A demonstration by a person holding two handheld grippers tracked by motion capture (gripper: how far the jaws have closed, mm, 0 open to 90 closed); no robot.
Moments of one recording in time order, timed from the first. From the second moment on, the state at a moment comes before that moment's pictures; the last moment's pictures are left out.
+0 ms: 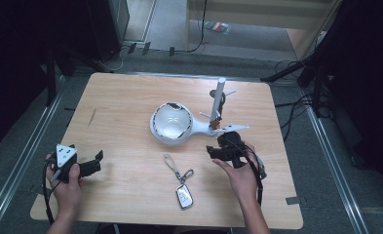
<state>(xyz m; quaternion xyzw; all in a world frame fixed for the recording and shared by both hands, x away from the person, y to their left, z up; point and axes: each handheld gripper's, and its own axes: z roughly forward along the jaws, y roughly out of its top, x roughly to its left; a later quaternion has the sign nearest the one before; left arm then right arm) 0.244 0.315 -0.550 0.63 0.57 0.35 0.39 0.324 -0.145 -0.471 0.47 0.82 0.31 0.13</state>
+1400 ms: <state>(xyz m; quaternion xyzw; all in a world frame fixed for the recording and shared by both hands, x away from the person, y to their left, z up) 0.244 0.315 -0.550 0.63 0.57 0.34 0.40 0.305 -0.062 -0.489 0.40 0.89 0.22 0.05</state>
